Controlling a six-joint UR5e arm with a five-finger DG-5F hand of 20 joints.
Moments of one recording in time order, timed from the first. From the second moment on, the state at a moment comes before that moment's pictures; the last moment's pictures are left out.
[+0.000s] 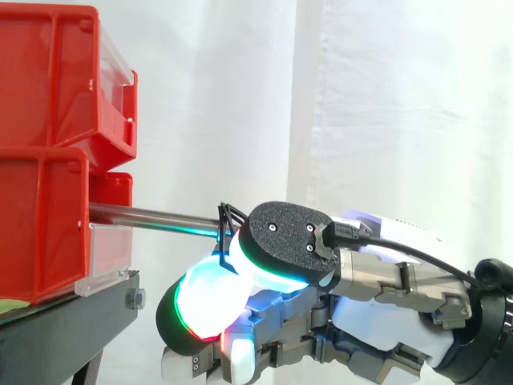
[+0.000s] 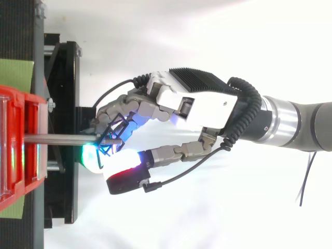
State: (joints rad) arm 0.14 -2.49 -1.29 -2.06 -1.40 -0.52
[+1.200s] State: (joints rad) arm 0.12 -2.40 -1.29 -2.34 -1.45 -0.50
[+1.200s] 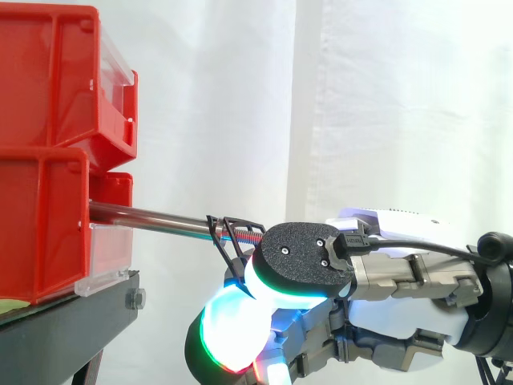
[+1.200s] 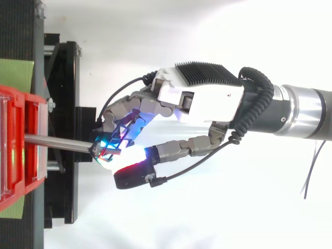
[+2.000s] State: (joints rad) arm 0.10 -2.30 -1.29 -2.60 -1.46 -0.46
